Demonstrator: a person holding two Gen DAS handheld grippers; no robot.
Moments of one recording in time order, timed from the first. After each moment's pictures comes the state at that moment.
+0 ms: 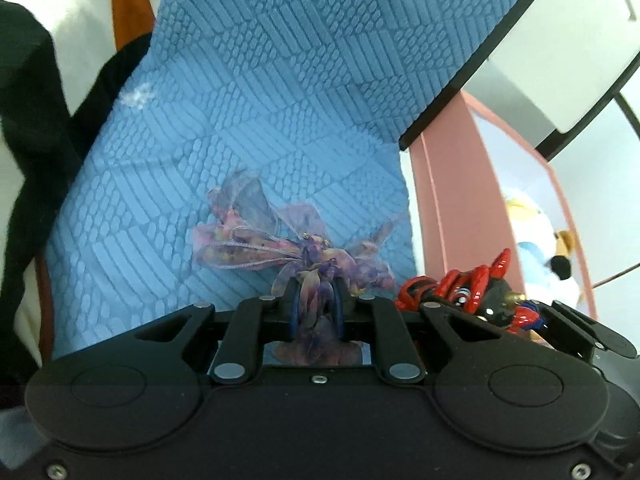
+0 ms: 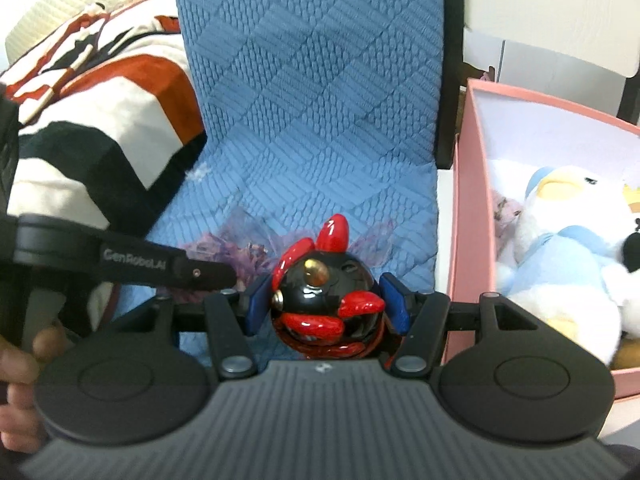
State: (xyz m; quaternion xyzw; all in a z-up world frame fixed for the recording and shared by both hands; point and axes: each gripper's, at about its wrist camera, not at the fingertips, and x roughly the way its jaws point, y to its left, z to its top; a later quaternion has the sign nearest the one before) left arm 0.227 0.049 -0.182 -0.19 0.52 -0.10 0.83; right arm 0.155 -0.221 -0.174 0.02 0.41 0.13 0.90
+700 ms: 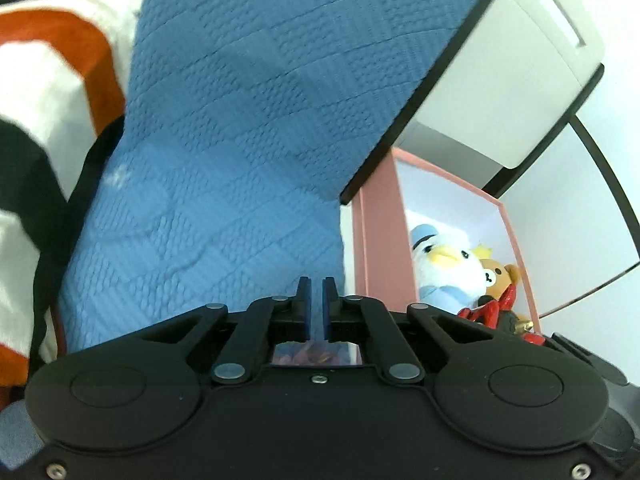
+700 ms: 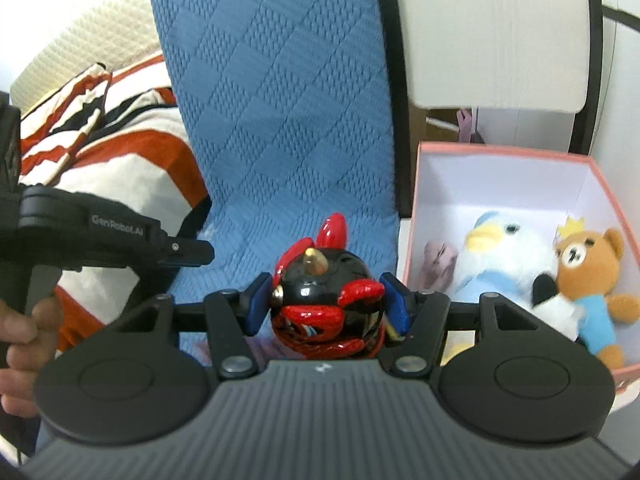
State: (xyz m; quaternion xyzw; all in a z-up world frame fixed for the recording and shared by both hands) left arm 0.235 0.012 -0.064 -0.17 0.48 -0.11 0.85; right arm 0.134 -0.281 -0.089 0.06 0.37 0.13 0.92
